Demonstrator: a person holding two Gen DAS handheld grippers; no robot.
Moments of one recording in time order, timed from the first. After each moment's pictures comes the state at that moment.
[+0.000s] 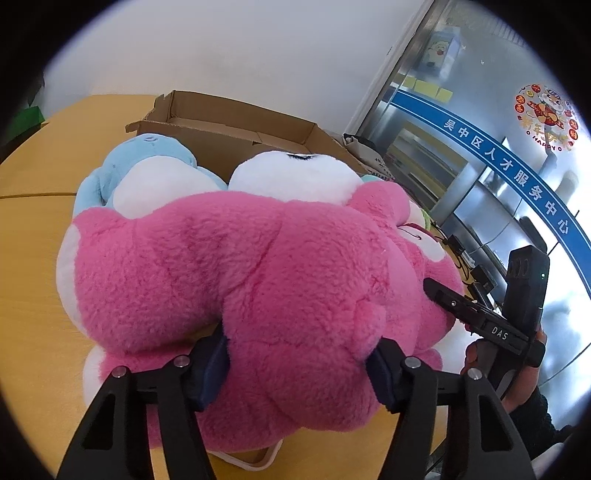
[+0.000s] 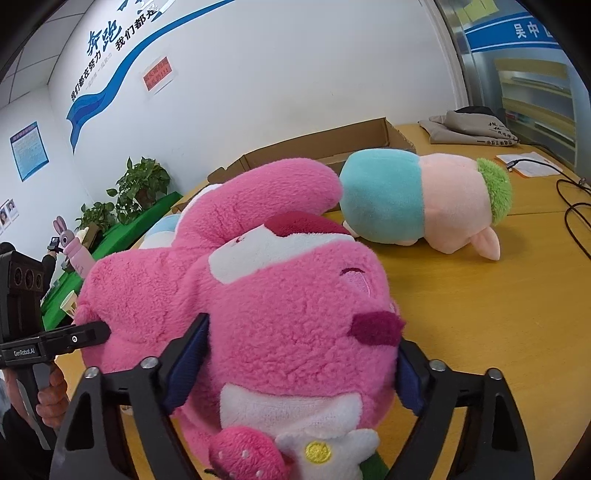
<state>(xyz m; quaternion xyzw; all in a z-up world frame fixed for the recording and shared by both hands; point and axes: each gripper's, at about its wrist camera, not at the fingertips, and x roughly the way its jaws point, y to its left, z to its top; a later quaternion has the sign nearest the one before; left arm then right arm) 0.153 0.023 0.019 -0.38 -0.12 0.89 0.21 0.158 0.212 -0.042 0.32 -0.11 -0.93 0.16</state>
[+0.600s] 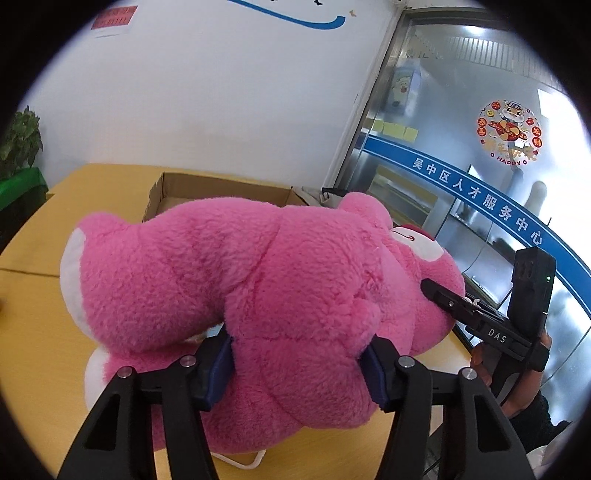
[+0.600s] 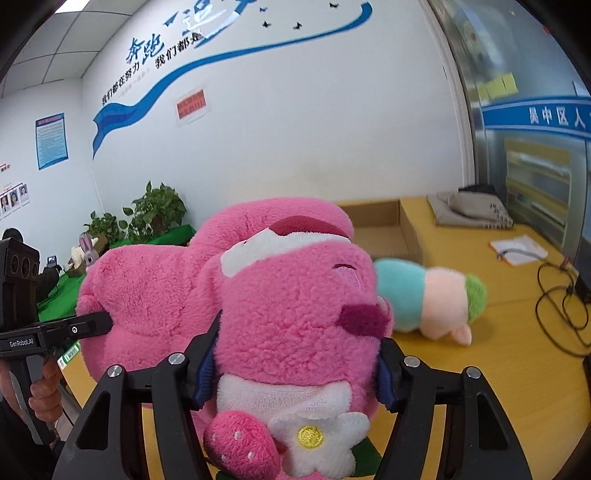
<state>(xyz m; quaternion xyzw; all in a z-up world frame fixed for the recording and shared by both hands) 0.201 0.024 0.116 -0.28 -0.10 0.93 0.22 0.198 0.188 0.064 0.21 -0.06 -0.96 0.15</state>
